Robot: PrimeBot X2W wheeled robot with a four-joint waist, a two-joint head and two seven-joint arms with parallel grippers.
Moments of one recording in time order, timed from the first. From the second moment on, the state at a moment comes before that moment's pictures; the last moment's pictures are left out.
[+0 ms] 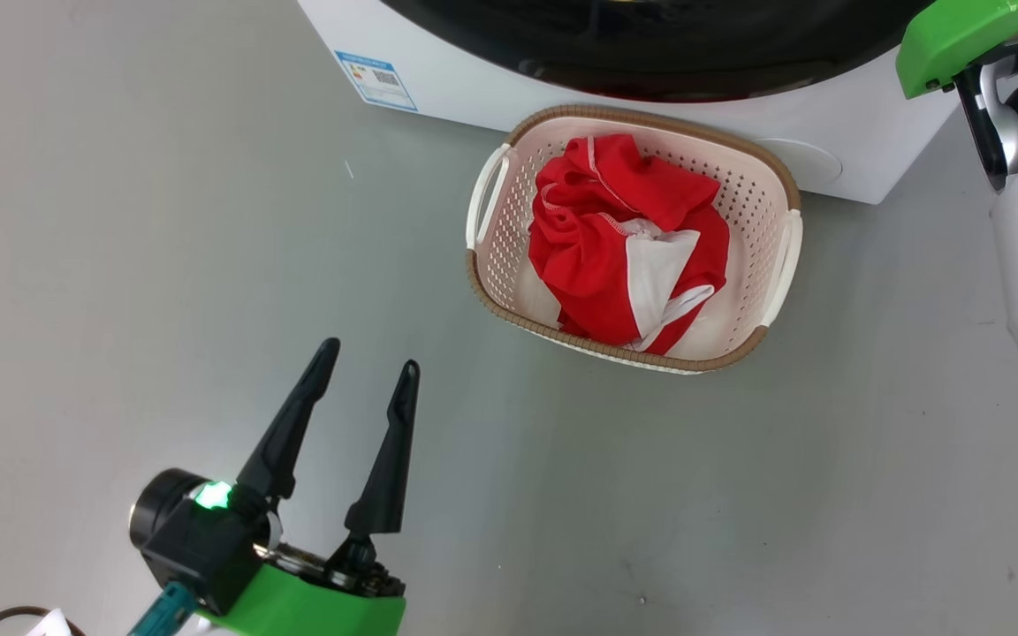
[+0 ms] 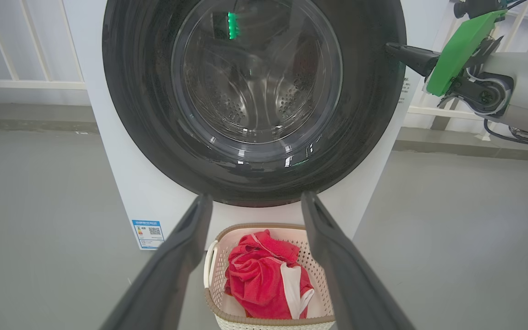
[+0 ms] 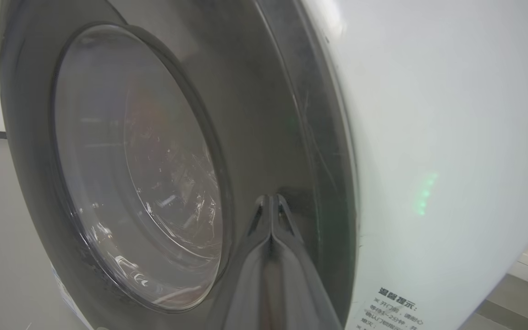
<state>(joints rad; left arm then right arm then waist) -0.17 0.04 -0.20 -0.03 -0.23 -0.12 -0.25 -1.13 -0.14 -0.06 0.83 -0.16 0.14 -0.26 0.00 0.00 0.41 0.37</state>
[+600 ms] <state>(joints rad) -0.17 0.04 -0.19 -0.03 -0.26 -0.12 -0.25 -1.02 -0.09 -0.06 0.79 -0.11 0.13 -0.26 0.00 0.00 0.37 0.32</state>
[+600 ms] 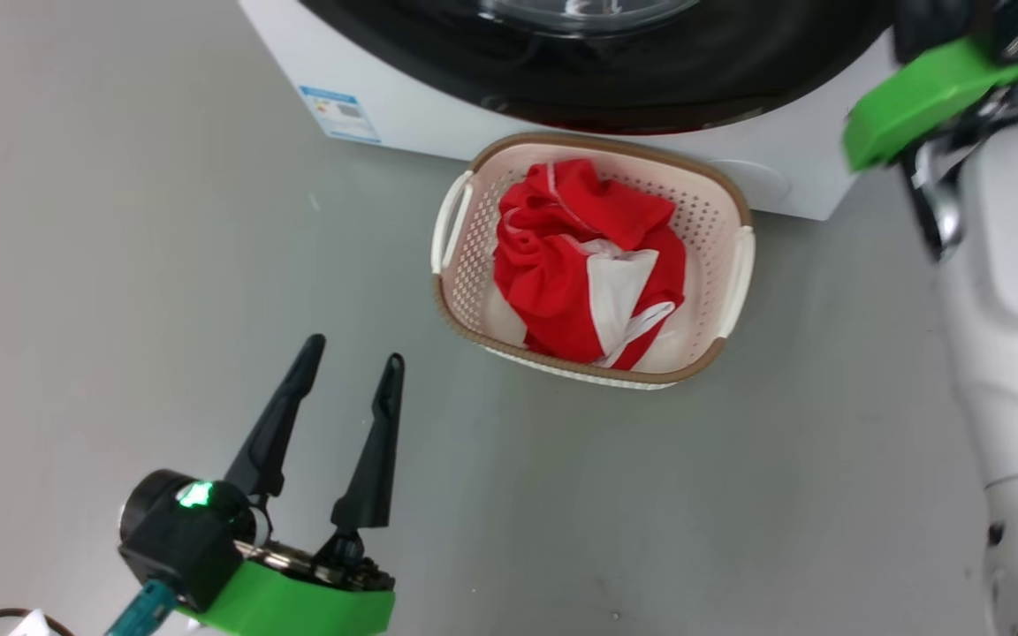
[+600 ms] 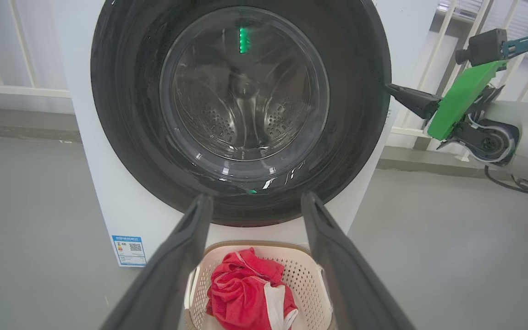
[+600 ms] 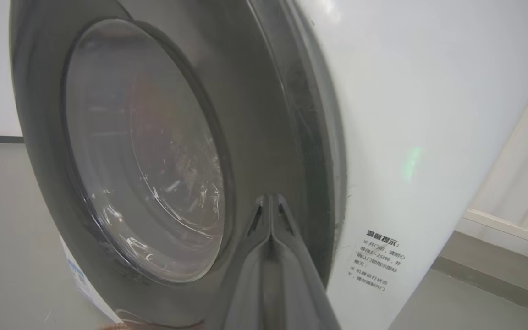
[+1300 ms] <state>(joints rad) -0.16 0.04 -0.14 -0.02 -0.28 -0.09 -0.25 -0.55 -0.06 0.27 0.49 0.20 0.13 -0.26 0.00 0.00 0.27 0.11</state>
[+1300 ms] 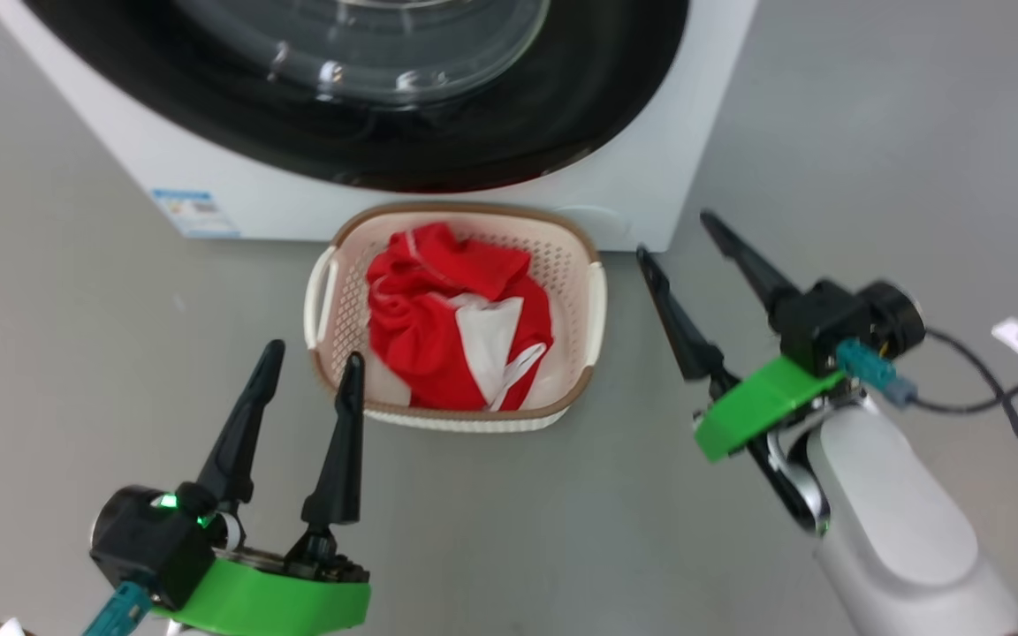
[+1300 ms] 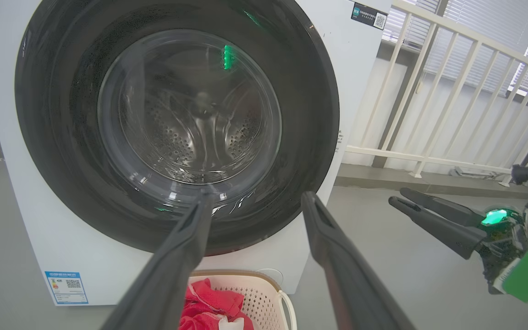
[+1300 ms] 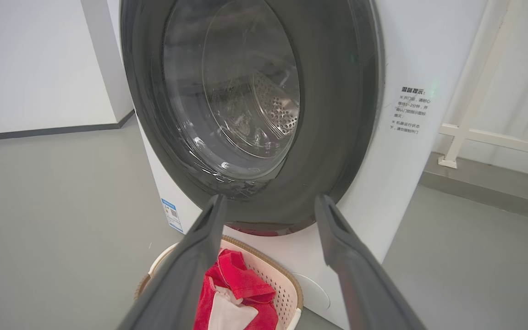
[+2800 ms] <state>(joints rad) 0.07 0.04 -0.05 0.08 -0.25 -0.04 -0.25 0.09 -0.04 -0.02 0.05 0.19 0.13 -0.19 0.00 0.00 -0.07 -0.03</state>
